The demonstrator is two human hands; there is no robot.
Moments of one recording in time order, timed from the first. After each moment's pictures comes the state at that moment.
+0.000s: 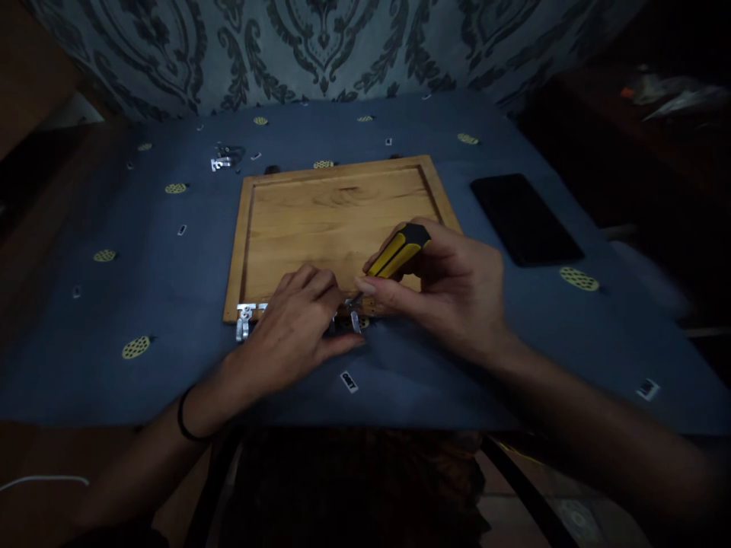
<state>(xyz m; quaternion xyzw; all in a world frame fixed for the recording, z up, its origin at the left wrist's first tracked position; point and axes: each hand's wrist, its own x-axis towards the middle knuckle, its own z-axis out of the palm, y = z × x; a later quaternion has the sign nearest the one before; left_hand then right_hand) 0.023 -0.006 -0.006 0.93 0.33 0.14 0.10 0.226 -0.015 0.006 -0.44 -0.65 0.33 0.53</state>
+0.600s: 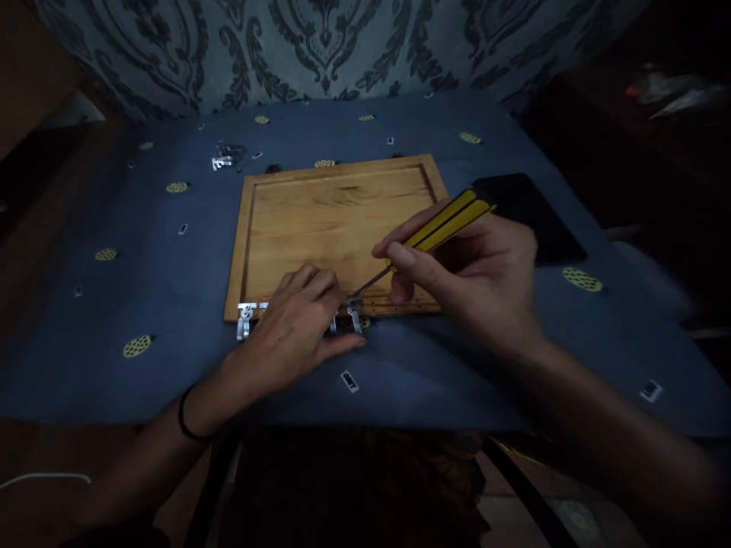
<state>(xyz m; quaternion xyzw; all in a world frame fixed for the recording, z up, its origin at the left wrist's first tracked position) 0.023 -0.006 -0.006 0.92 0.34 0.14 0.11 0.233 -0.017 0.018 -0.42 -0.58 0.39 0.57</state>
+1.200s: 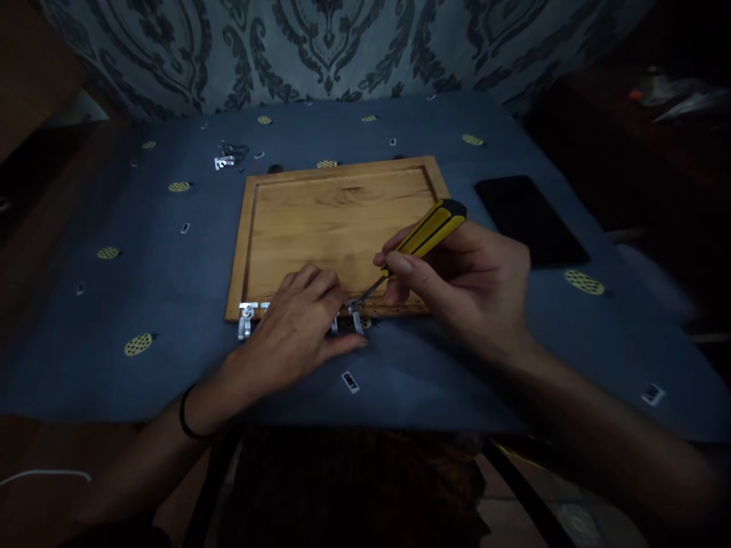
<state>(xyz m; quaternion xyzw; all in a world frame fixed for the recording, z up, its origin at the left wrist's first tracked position) 0.023 -0.006 -0.006 0.92 0.34 0.14 0.11 0.228 -0.019 0.012 -0.43 -0.59 0.39 0.57</state>
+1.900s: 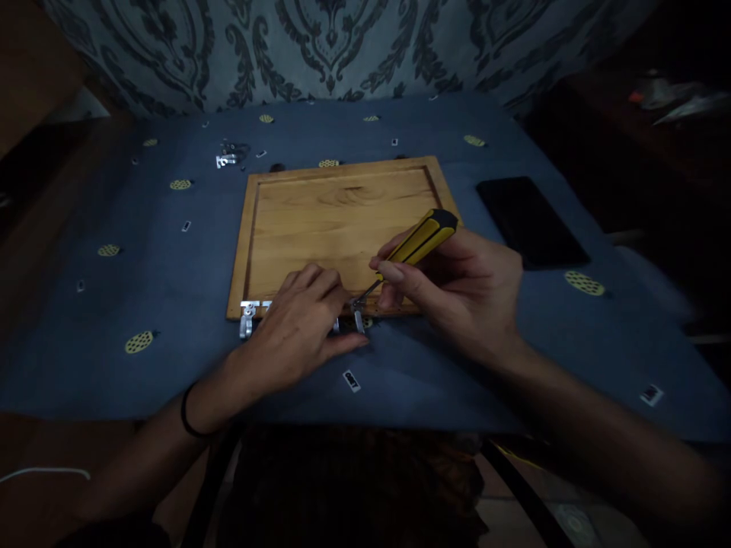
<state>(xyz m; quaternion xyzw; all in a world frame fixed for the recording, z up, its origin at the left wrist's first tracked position) 0.023 -0.006 -0.007 0.93 0.33 0.14 0.11 0.226 -0.020 0.006 -0.41 -0.60 0.38 0.56</state>
